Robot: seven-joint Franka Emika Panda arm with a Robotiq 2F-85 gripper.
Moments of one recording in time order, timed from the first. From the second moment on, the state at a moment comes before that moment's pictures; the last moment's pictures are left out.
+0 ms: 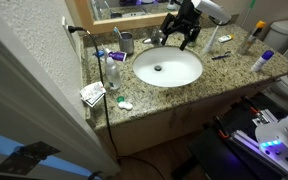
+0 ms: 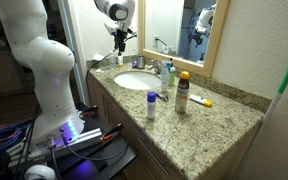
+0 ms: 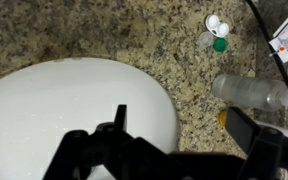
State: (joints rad) arm 0.21 -0.08 0.10 -2.26 0.52 2.22 0.29
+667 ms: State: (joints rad) arm 0.17 0.11 0.10 -1.98 0.61 2.22 0.55
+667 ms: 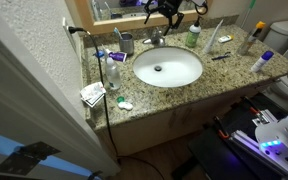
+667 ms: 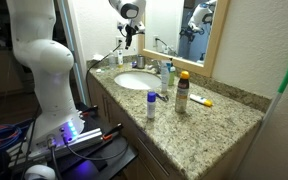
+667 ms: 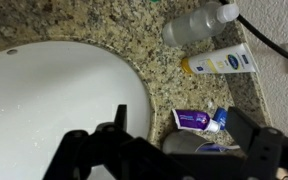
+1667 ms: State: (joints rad) arm 0.20 0.39 0.12 -1.74 0.64 2.33 1.04
